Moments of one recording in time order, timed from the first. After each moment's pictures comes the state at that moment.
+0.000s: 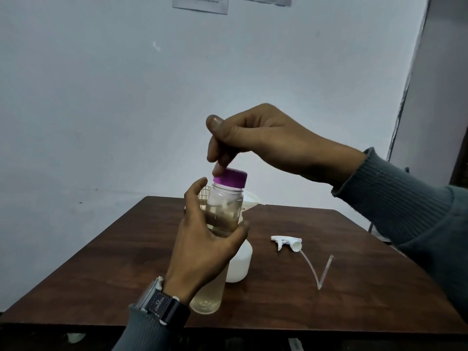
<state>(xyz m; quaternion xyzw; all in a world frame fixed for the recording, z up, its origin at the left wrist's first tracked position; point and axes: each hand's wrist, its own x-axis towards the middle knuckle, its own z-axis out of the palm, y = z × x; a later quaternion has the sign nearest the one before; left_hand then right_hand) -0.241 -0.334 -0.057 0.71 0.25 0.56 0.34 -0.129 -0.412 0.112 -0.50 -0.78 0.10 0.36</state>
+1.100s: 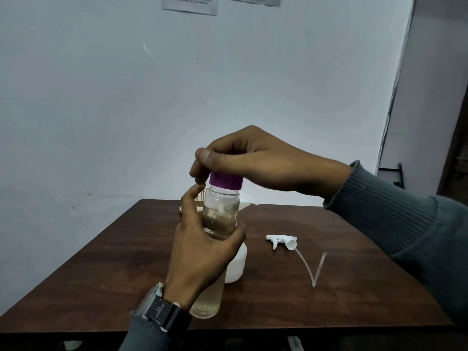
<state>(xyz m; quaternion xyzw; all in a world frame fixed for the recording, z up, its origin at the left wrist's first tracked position) -0.232 -0.338 -0.060 0.70 0.25 0.57 0.34 -0.122 -0.412 0.096 -0.53 -0.78 0.11 0.32</state>
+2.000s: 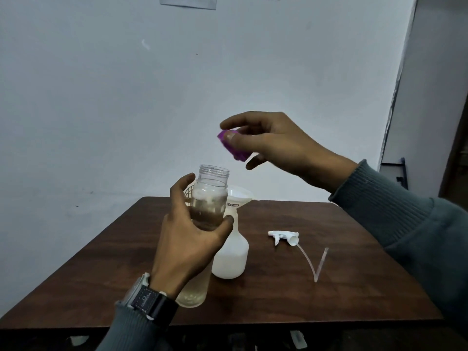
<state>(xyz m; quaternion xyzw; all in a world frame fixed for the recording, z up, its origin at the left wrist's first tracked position) -0.247 -0.328 -0.051 0.71 0.28 0.56 0.31 -0.094 -0.398 0.095 -0.56 -0.68 0.08 0.46</state>
